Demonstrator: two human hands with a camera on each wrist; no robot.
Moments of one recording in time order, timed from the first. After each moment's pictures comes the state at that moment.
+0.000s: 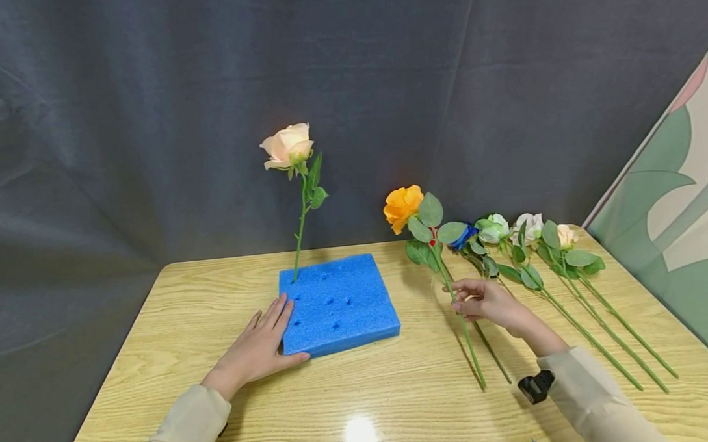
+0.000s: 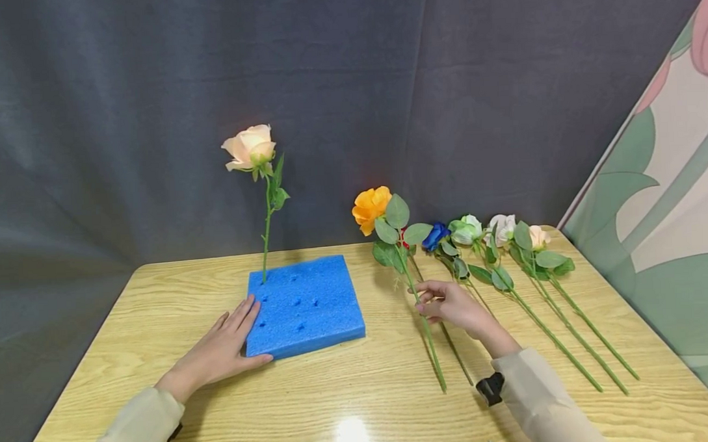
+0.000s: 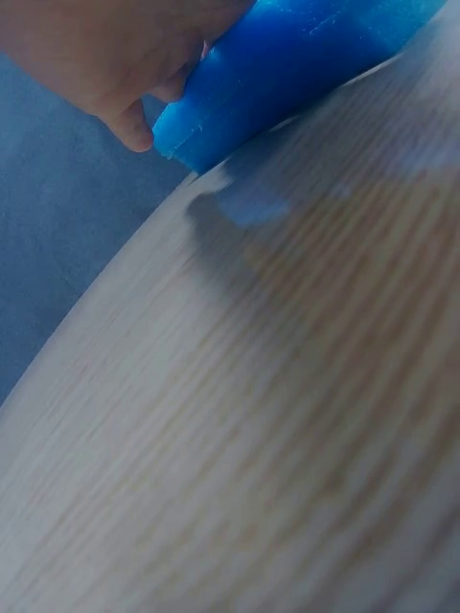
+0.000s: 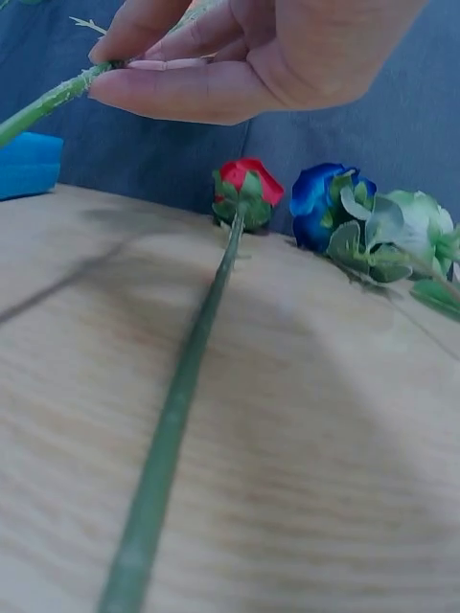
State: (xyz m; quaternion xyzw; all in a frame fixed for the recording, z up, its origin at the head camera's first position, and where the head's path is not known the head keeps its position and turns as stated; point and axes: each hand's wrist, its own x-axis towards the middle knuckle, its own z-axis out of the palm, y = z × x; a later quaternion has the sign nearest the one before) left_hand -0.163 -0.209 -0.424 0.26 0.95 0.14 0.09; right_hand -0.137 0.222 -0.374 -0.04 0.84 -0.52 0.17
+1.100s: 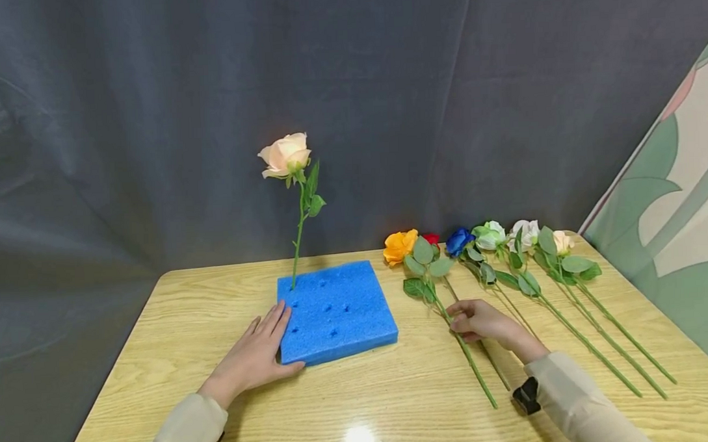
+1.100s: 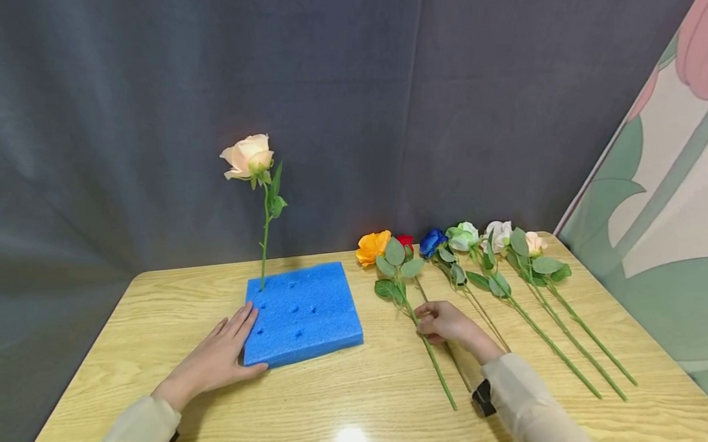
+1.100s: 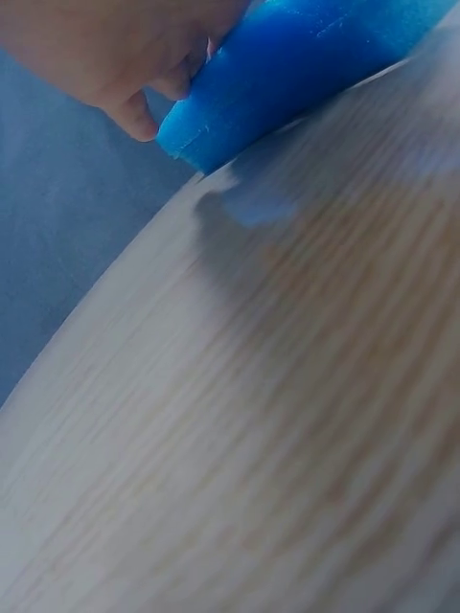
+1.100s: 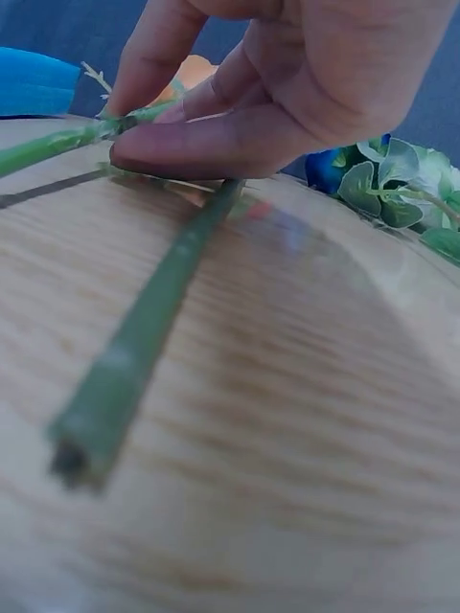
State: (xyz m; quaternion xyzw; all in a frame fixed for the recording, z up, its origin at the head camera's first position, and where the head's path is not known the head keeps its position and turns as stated) left_hand -0.162 -0.208 -0.422 0.27 0.95 0.12 0.07; right_hand -0.138 0.224 -0.402 0.00 0.83 -0.51 0.23
